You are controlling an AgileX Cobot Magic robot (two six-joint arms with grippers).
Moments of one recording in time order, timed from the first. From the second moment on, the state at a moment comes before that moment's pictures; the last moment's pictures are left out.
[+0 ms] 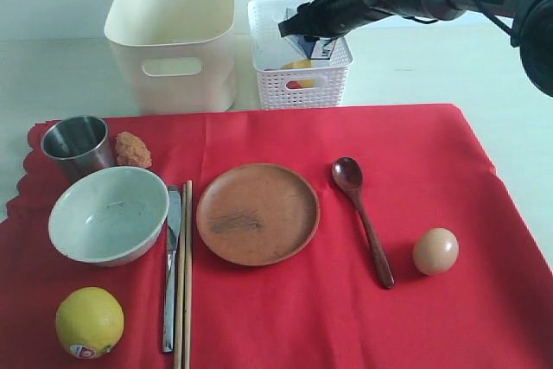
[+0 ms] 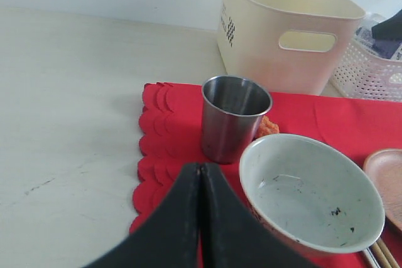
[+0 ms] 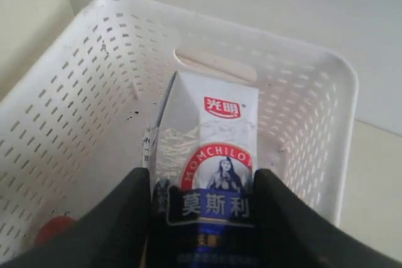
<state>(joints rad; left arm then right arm) -0.09 0.01 0.00 -0.03 0.37 -0.11 0.31 2.46 -1.96 0.41 0.30 -0.48</state>
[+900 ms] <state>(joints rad) -0.09 0.01 0.00 -0.03 0.37 -0.11 0.33 2.29 -1.97 0.35 0.40 -0.52</state>
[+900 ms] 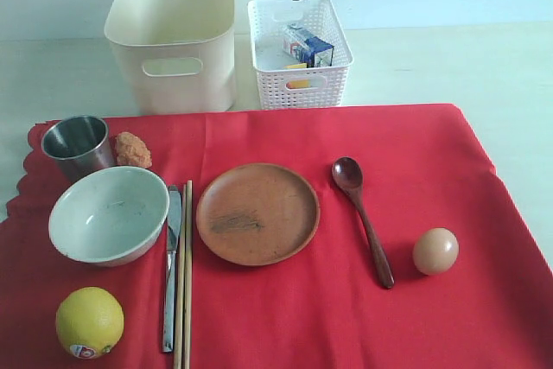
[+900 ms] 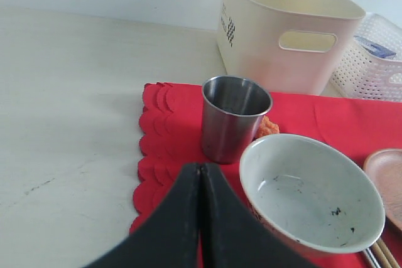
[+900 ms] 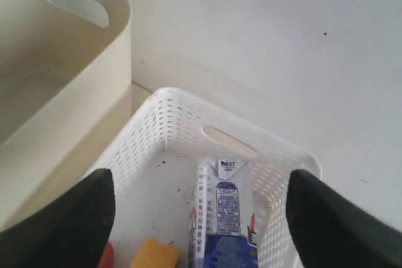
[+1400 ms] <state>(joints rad) -0.09 0.01 0.00 -0.03 0.37 -0.11 0.33 2.05 -1.97 -0.08 0.95 -0.20</state>
